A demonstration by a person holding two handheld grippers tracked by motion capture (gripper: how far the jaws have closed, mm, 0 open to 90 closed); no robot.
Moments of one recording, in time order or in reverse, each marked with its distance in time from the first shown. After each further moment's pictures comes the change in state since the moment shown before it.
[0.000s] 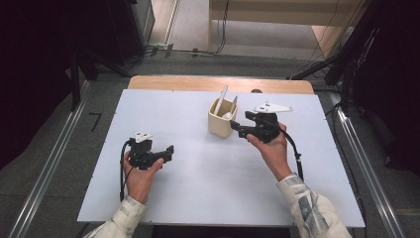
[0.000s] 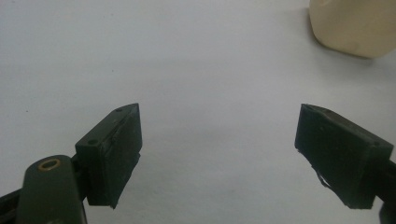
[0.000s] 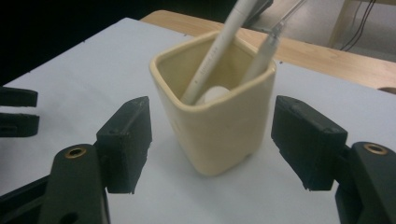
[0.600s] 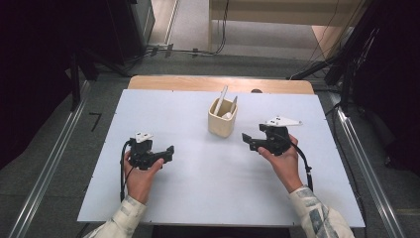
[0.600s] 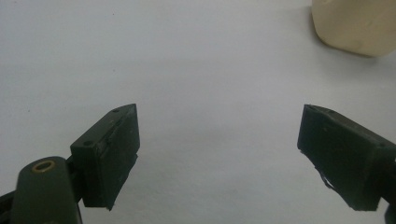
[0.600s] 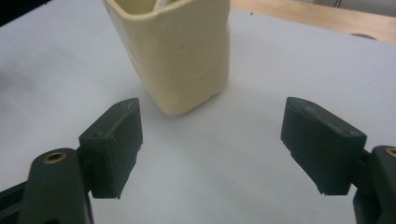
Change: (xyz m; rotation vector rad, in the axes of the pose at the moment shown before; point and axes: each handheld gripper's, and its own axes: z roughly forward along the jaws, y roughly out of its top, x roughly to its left) left arm 0.000 0.000 0.000 0.004 0.008 0.006; right arm -0.018 -0.042 -0.015 0.069 -0.071 0.018
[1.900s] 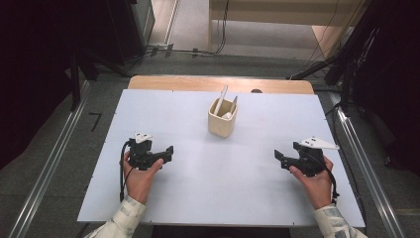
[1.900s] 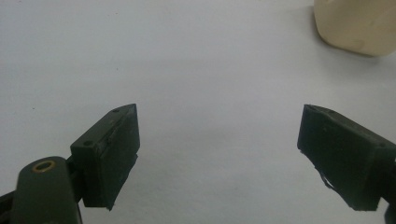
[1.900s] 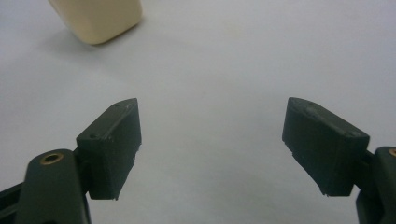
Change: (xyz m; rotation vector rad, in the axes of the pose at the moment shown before) left arm 0.000 -0.001 -0.001 0.000 0.004 -0.004; right arm -0.044 -0.063 -0.065 0.030 -0.170 0.072
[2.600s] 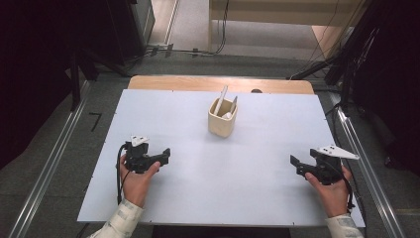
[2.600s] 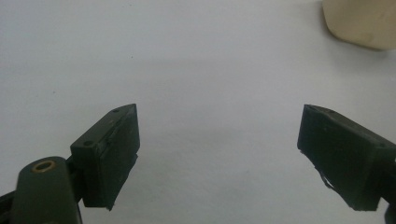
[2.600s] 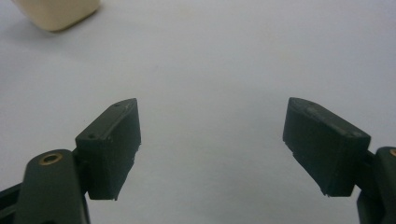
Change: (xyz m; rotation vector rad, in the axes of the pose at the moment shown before) left arm 0.006 -0.009 -0.009 0.000 0.021 -0.007; right arm -0.027 -0.022 -0.027 0.003 -0.077 0.057
